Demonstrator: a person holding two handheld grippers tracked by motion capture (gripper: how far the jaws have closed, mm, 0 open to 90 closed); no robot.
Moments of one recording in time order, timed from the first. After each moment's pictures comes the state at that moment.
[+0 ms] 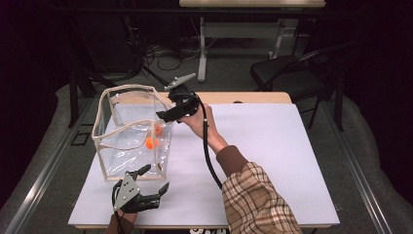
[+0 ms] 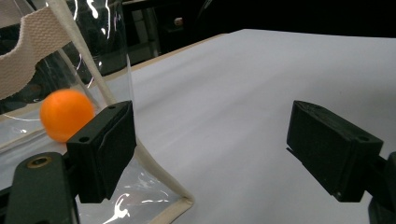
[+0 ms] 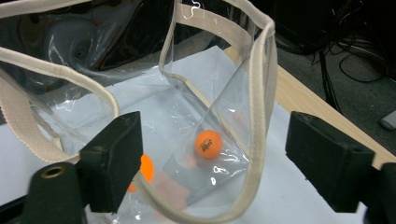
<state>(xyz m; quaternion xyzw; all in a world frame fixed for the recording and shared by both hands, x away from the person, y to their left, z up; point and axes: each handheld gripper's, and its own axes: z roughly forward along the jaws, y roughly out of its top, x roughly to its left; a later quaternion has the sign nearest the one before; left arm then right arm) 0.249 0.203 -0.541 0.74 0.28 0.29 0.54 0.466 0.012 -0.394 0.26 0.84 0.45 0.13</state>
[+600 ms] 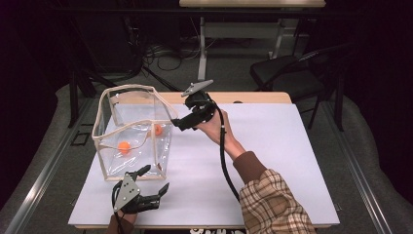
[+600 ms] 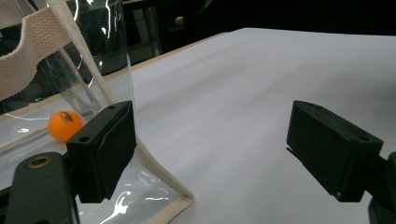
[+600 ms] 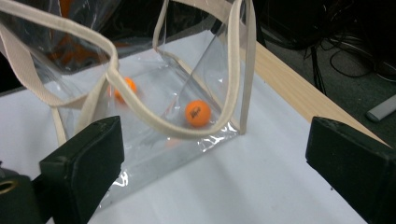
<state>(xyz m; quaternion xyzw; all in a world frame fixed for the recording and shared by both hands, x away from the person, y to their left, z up) 0.246 0.203 -0.540 0.74 0.28 0.29 0.54 0.447 -0.030 -0.400 0.25 0.85 0.44 0.14</state>
